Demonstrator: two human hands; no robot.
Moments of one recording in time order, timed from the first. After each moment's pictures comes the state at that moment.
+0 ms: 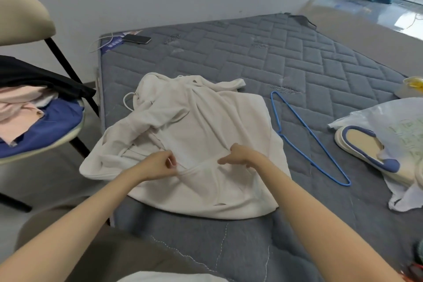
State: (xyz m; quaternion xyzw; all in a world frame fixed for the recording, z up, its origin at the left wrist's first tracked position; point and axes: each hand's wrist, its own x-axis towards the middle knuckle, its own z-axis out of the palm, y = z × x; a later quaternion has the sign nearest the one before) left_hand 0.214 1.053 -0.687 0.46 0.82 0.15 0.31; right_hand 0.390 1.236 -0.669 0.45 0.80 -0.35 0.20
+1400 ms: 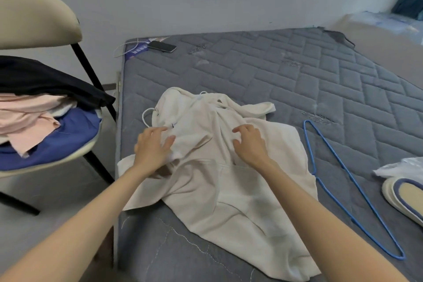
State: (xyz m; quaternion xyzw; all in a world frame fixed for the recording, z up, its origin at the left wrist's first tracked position) left_hand 0.114 1.101 -0.675 0.29 0.91 0.29 0.06; right_hand 0.282 1.290 -0.657 0.35 0.91 -0.21 -0.07
